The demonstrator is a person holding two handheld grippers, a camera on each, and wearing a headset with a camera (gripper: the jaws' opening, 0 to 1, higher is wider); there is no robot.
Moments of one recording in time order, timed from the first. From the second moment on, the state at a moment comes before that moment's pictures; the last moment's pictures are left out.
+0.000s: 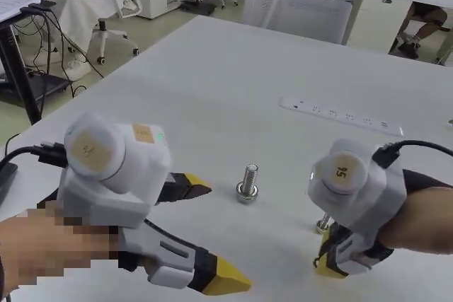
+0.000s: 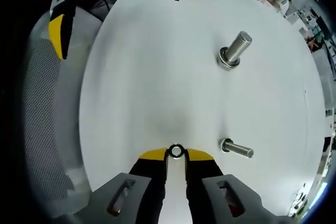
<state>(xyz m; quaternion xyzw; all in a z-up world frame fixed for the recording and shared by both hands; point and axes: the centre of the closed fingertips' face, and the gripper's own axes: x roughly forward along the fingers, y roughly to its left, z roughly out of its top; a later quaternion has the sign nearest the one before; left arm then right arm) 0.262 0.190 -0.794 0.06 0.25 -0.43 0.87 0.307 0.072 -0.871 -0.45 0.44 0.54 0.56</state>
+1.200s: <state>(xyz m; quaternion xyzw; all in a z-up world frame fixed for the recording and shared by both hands) 0.261 0.190 -0.797 0.06 0.25 -0.43 0.86 0.337 0.045 -0.823 -0.44 0.43 0.51 0.60</state>
